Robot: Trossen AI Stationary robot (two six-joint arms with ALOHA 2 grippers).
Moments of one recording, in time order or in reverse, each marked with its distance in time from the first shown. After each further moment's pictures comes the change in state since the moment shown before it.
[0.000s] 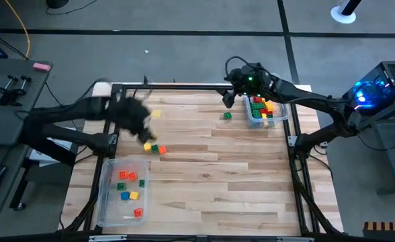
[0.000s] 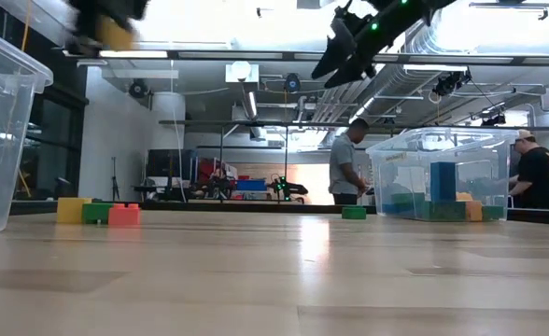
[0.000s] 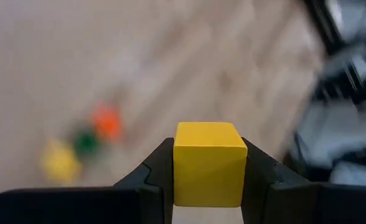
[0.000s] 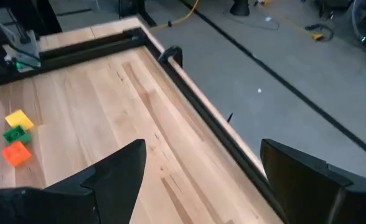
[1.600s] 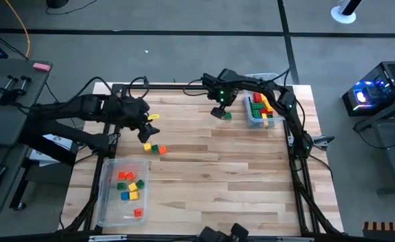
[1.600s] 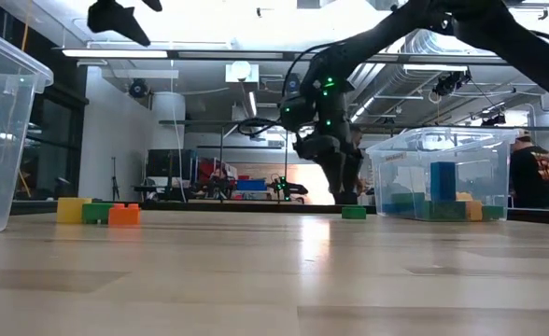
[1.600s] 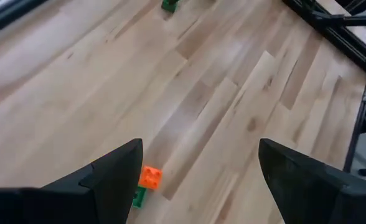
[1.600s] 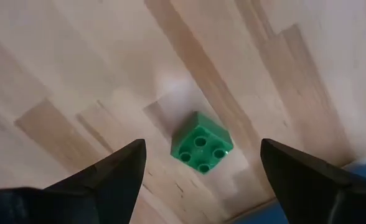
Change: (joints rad) left arm -0.134 0.033 0.162 -0.056 -0.346 0.091; right arm -0.068 0.831 0.648 -0.970 -0.078 0.041
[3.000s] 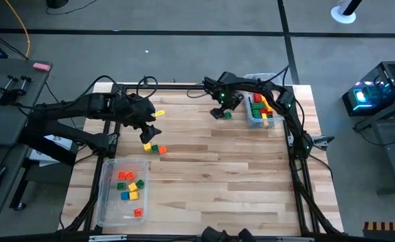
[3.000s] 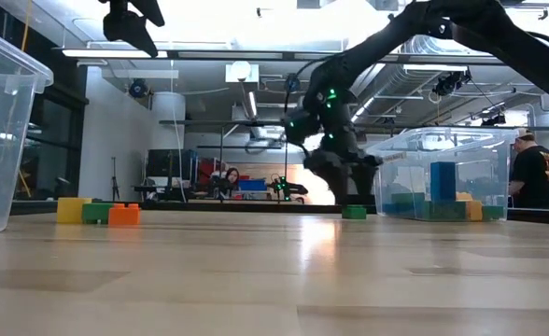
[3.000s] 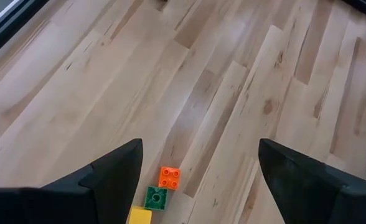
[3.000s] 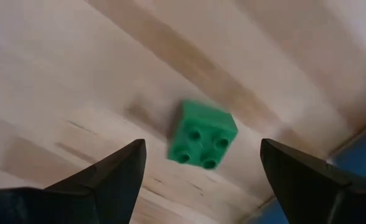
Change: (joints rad) left arm 0.061 0.055 0.000 0.002 0.063 0.210; right arm -0.010 0.020 -0.057 -0.004 -0.002 0.300
